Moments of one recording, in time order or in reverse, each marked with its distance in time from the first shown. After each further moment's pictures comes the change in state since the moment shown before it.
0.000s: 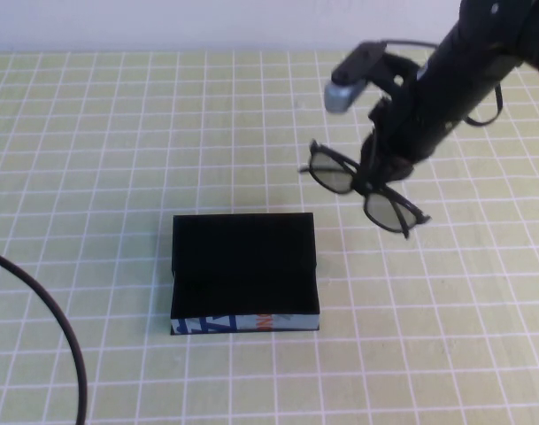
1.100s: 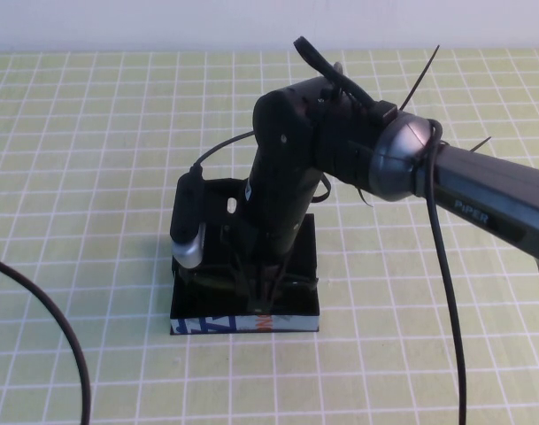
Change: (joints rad) right arm 0.385 0.173 -0.089 -0.136 -0.034 -0.133; left arm 0.000 0.000 0.000 -0.008 0.053 0.000
